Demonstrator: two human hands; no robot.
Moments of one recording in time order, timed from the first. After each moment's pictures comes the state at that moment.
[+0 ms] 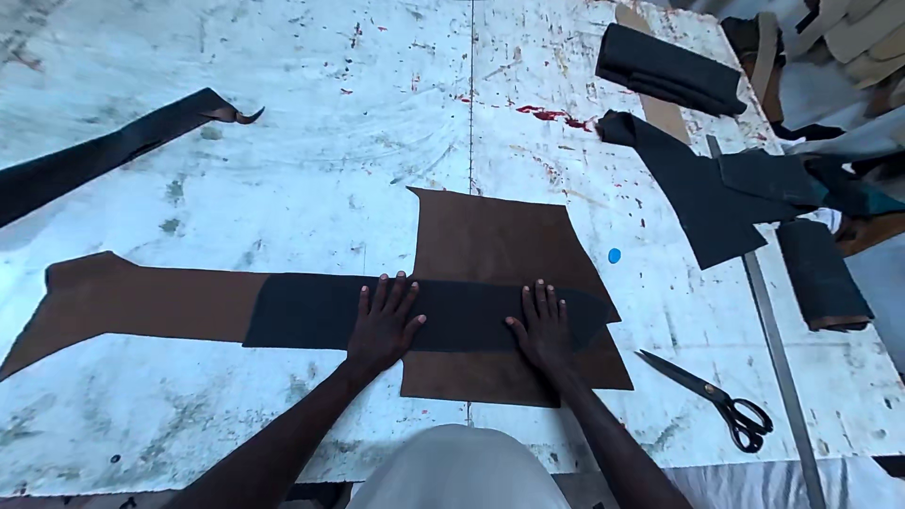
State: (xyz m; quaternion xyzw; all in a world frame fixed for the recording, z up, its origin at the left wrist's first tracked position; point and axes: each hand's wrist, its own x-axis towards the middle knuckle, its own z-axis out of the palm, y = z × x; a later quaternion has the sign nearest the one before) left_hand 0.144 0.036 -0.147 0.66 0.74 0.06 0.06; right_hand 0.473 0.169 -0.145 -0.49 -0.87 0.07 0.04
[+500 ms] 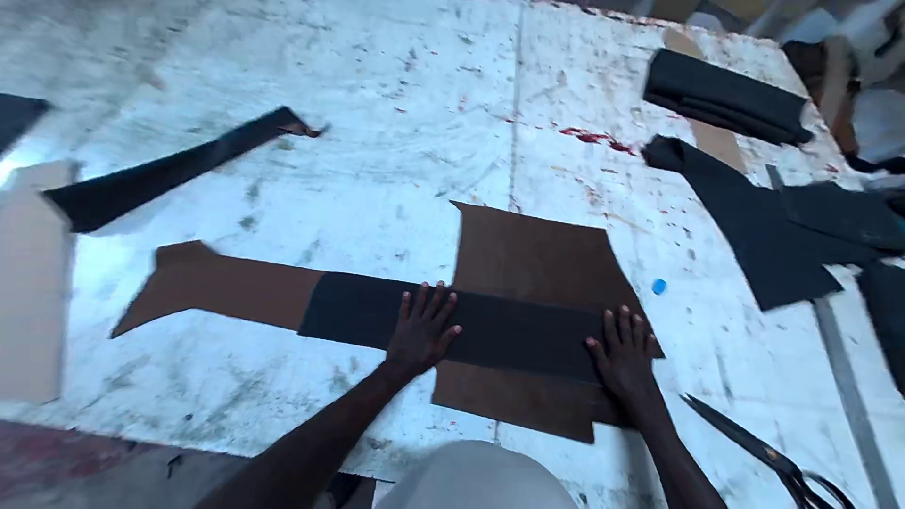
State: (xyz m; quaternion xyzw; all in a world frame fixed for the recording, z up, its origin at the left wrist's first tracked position) left_hand 0.146 0.035 -0.147 0.65 0.75 0.06 0.03; right_hand 0.551 0.214 -0.150 -0.51 -0.86 0.04 0.06
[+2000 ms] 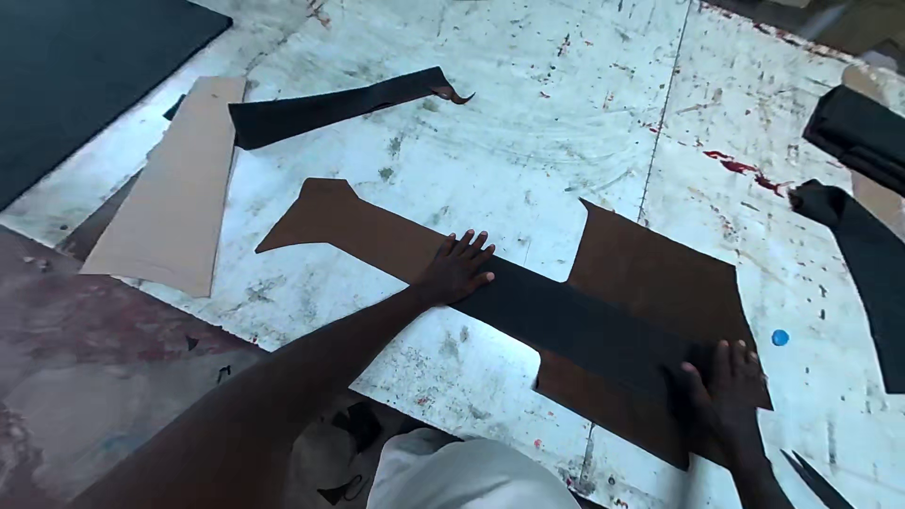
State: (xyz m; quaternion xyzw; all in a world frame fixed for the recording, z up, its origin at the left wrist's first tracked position) left_hand -0.041 -0.007 -0.138 0.67 0.73 0.12 0.12; right_hand 0.505 0.186 -0.109 -0.48 -0.87 0.03 0.08
